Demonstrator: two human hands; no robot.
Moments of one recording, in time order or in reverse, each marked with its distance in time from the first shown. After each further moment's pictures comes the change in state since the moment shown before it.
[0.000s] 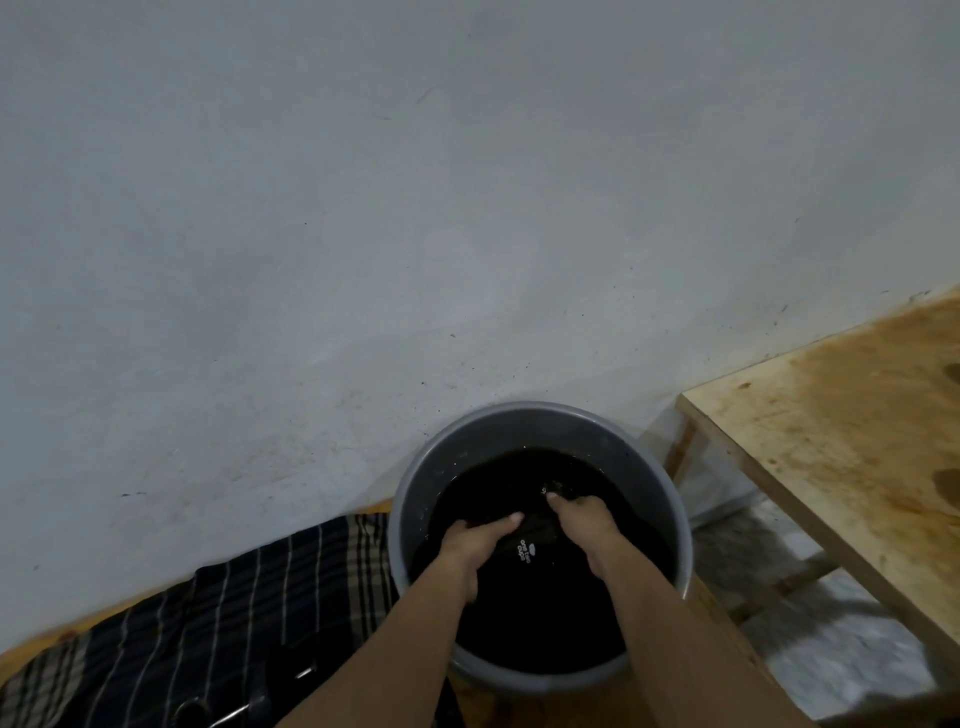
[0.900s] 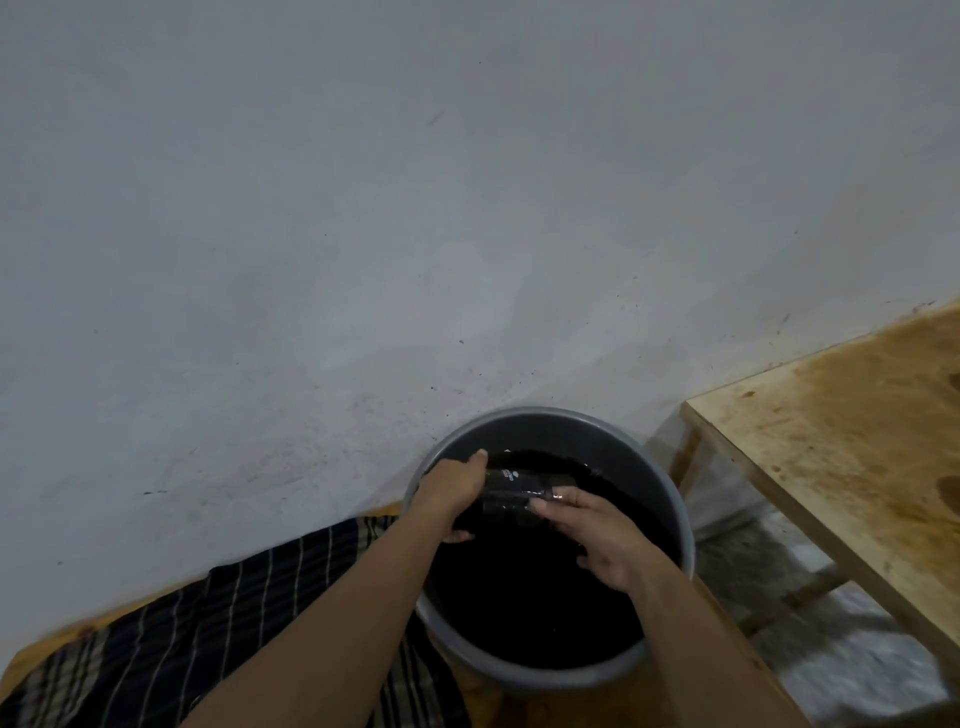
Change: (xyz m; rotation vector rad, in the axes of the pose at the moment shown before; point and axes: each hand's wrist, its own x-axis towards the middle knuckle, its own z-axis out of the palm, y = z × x) left_hand -0.023 0.066 -0.017 0.477 0.196 0.171; right_hand -0.038 -0.003 -0.022 0.310 -0.400 -0.105
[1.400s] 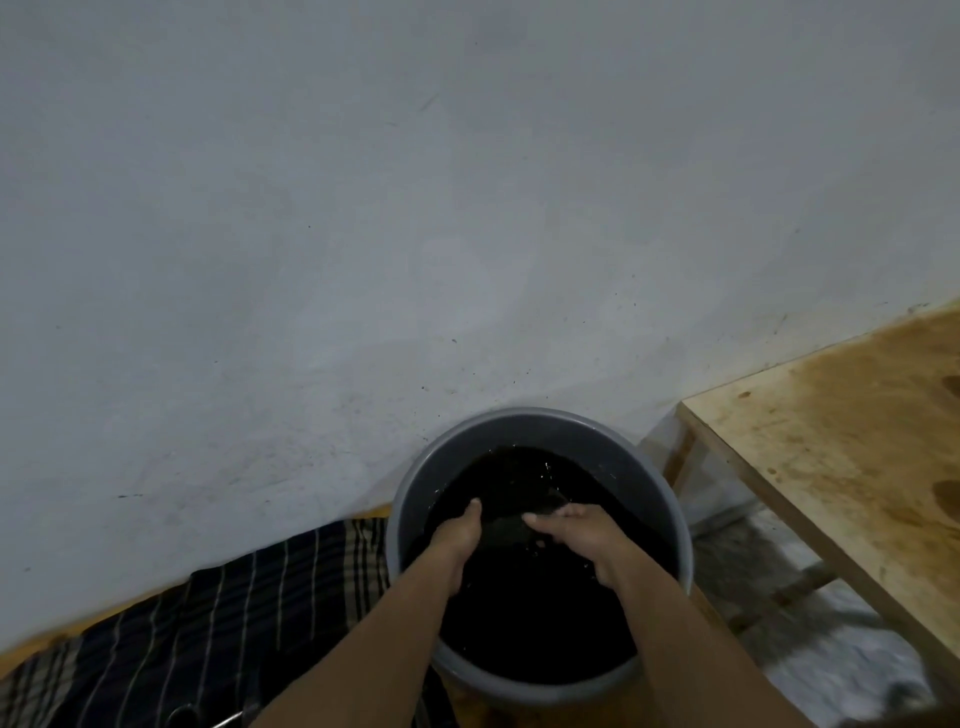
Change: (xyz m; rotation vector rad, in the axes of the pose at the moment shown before) left_hand 0.032 -0.050 0.039 -0.339 -0.203 -0.196; right_hand 0.037 0.011 -0.007 -0.251 0.169 0.111
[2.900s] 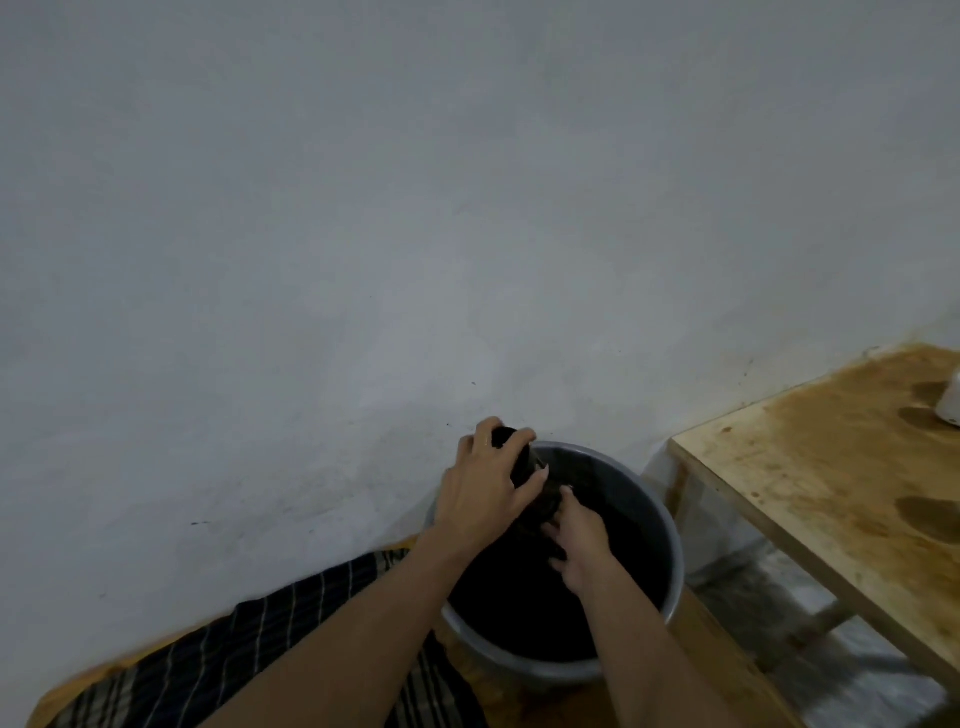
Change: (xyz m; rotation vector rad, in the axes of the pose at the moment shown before) left_hand -0.117 0.046 -0.013 1.072 0.500 1.267; right_hand -0.075 -0.035 0.051 0.571 0.222 -0.085
